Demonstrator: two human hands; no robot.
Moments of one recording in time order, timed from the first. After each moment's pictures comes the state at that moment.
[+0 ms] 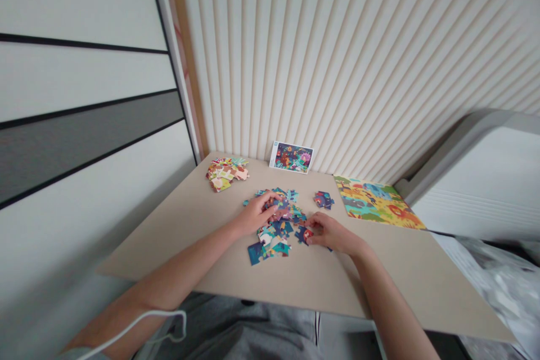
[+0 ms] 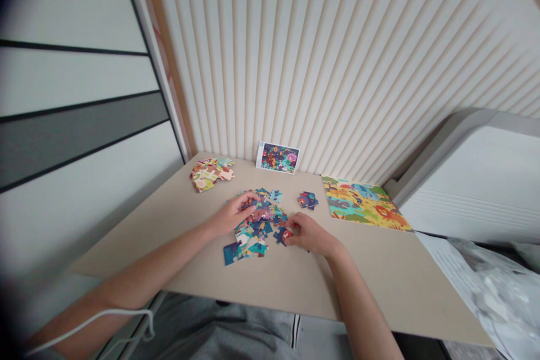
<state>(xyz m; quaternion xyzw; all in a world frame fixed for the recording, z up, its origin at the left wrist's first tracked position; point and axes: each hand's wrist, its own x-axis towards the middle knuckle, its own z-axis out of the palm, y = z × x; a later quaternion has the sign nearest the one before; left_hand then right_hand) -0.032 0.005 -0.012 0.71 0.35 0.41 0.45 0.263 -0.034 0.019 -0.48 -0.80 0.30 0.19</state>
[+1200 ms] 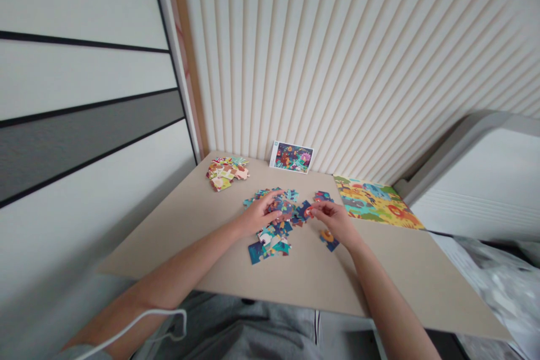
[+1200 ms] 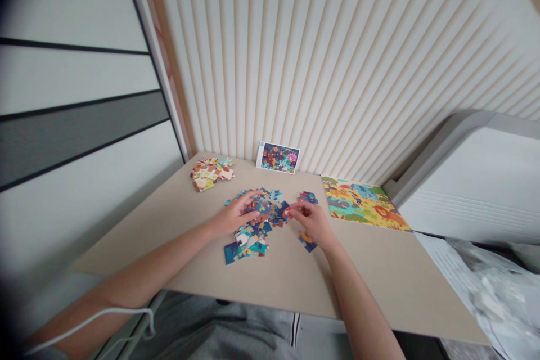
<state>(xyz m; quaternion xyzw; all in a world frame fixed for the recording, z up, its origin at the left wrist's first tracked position) -0.028 0.004 -0.014 0.72 0.28 0.40 0.50 0.256 -0.020 0.018 -0.50 -0.67 0.37 0.40</state>
